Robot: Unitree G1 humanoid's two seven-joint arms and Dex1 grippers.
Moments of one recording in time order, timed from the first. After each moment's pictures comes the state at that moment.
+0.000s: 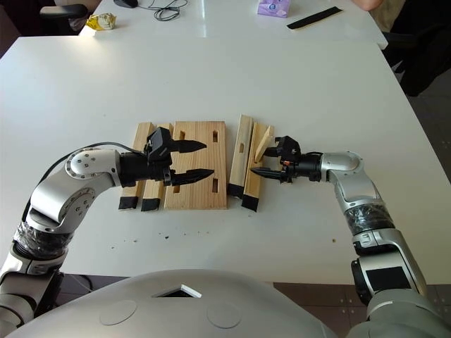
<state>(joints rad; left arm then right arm) -0.18 0.56 -0.23 -0.44 -0.50 0.61 -0.86 -0.23 -0.66 0.20 0.36 0.30 0.07 1.15</state>
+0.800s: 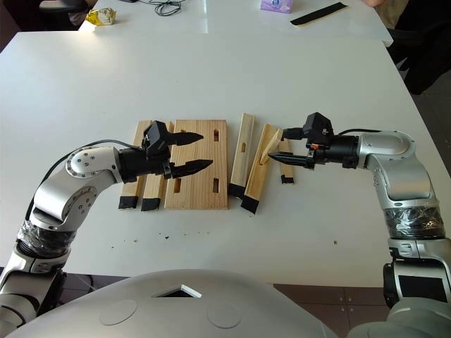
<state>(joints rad) -0.17 0.54 -0.22 -0.41 -0.47 0.55 -0.81 -0.21 -0.83 0.02 0.02 0.38 0.32 1.23</state>
